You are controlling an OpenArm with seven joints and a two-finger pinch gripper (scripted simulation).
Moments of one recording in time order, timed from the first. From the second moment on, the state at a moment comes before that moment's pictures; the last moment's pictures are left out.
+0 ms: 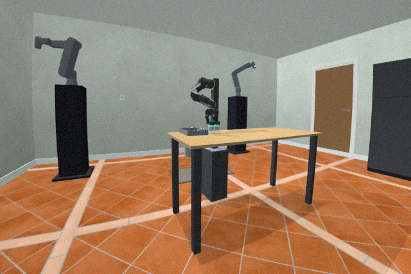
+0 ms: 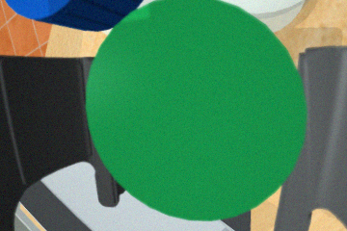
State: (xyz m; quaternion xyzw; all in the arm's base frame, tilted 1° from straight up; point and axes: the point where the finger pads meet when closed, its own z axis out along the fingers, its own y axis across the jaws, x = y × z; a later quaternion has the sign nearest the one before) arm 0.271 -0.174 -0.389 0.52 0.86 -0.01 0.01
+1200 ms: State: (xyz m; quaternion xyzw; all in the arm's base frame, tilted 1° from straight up) arm 0.271 -0.174 -0.360 0.52 0.86 -0.01 0.00
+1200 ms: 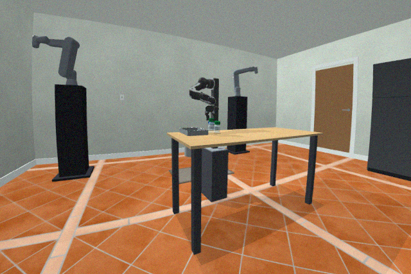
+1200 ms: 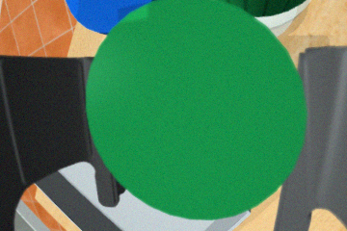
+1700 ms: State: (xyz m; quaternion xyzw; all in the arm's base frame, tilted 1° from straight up) arm 0.271 -0.173 -0.330 0.52 0.86 -0.01 0.00
